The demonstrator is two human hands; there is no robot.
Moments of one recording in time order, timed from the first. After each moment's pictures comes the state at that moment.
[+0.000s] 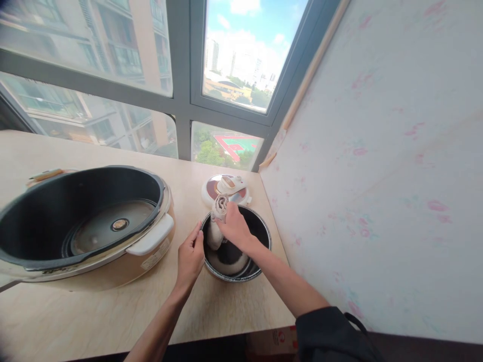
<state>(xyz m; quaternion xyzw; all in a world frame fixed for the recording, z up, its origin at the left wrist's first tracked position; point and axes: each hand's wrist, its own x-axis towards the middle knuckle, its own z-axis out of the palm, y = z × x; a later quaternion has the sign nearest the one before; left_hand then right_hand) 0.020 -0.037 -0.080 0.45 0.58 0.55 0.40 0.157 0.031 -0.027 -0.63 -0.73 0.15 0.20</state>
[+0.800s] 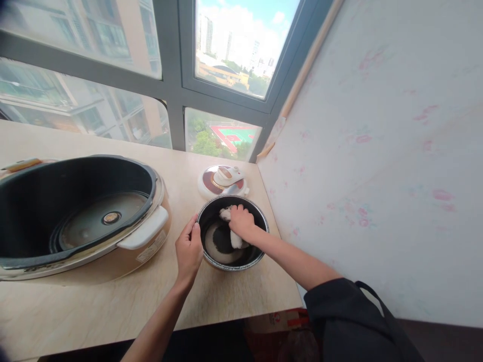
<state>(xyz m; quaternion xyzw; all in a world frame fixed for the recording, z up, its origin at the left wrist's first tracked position) 0.031 -0.039 -0.078 0.40 0.59 0.59 0.38 0.178 0.027 -0.050 -0.68 -0.72 0.04 -0.12</state>
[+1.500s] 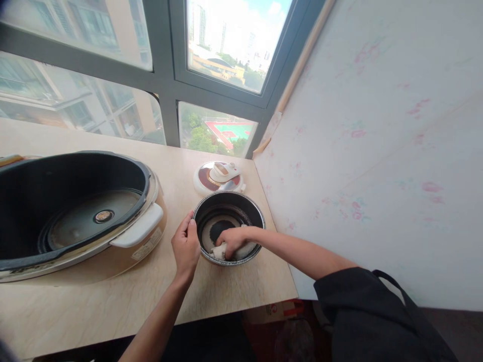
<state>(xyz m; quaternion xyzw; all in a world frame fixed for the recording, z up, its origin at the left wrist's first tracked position) 0.035 -0.039 -0.078 0.38 0.60 0.60 0.38 0.186 0.014 -0.044 -0.39 -0.82 0.36 -0.22</state>
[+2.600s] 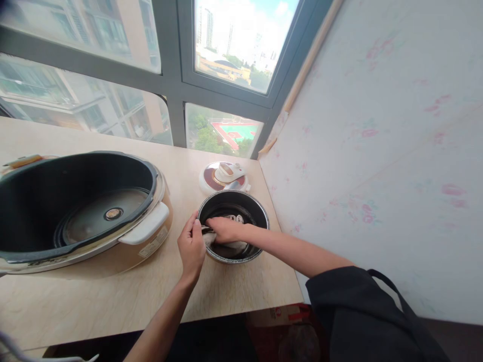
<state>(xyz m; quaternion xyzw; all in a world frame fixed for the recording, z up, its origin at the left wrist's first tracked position) 0.037 -0.041 -0.082 0.38 0.59 0.62 0.35 0.160 0.034 -0.066 -0.34 -0.92 0.15 -0.11</state>
